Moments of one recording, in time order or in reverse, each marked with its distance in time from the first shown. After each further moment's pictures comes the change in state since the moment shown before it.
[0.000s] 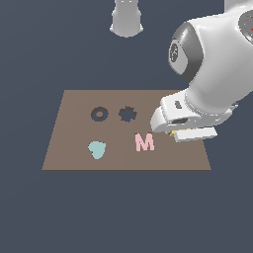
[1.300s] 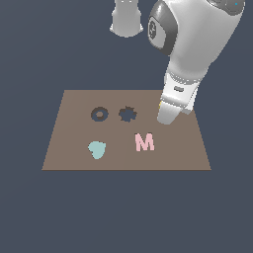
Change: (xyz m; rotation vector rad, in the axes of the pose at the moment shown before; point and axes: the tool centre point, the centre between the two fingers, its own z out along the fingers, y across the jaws) arm -0.090 0.014 -0.004 0.000 0.001 -1.023
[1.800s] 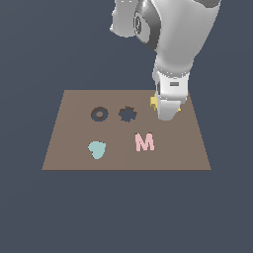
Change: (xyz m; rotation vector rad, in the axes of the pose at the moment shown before) arm -0.035 -0.005 -0.001 0.000 0.000 -0.377
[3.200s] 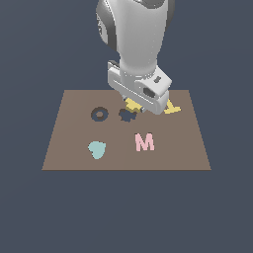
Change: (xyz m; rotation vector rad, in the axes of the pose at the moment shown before) arm -0.087 0.015 -0.003 -0.001 -0.001 -0.952
